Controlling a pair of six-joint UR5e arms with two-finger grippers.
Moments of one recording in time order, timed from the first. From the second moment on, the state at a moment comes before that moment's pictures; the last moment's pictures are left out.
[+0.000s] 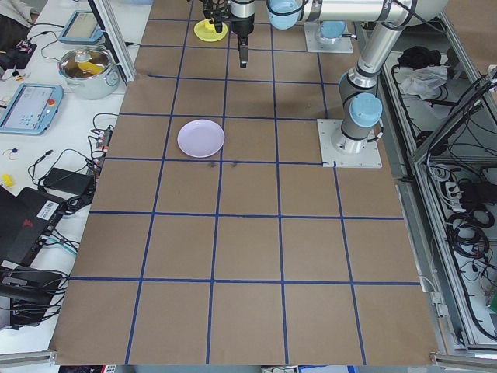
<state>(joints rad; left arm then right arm) -1.55 -1.50 -1.65 -1.56 1.57 -0.07 1.37 -0.99 1.43 -1.83 -1.63 -0.13</state>
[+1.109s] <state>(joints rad) -1.55 -1.50 -1.65 -1.56 1.57 -0.07 1.36 -1.12 1.55 -1.76 -1.67 -0.24</state>
